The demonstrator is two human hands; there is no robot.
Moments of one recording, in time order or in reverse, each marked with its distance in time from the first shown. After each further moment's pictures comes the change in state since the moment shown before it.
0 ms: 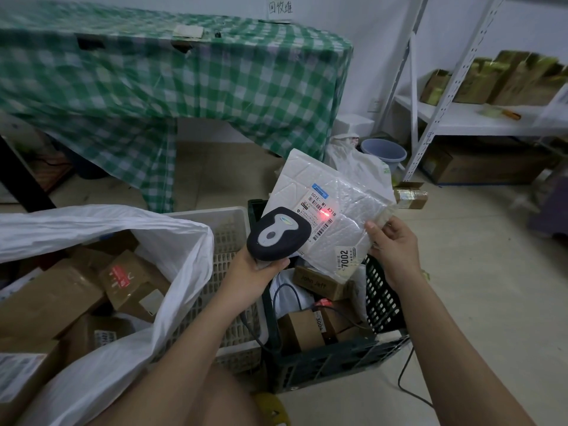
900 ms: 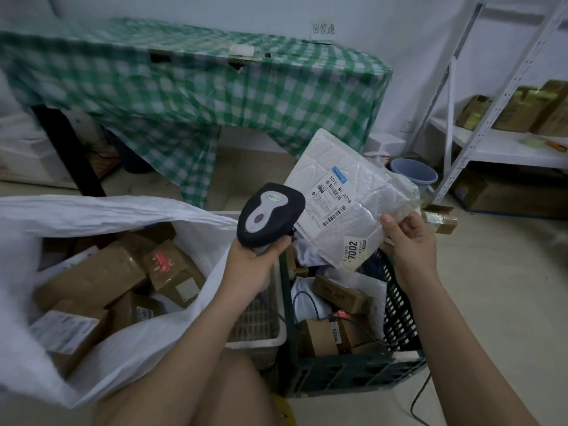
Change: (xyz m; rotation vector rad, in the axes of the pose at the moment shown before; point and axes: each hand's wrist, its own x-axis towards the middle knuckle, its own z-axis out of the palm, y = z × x) left_hand -0.030 0.035 -0.028 -0.189 0.278 0.098; right_hand -0.027 -0.045 0.037 0.055 -0.073 -0.088
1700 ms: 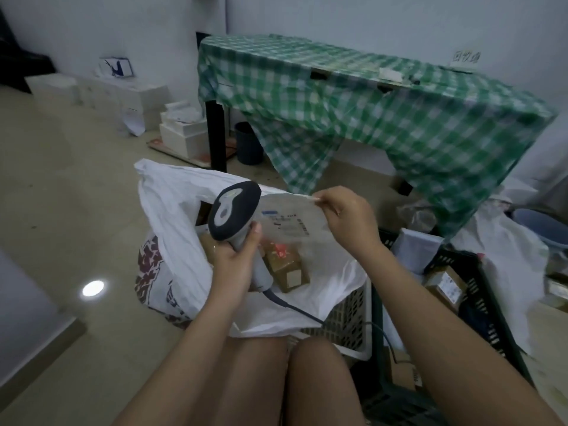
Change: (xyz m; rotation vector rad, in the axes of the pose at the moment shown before) left_hand -0.064 0.038 -0.197 -0.099 0.580 0.049; right_hand -0.084 0.018 0.270 -0.748 -0.660 -0.943
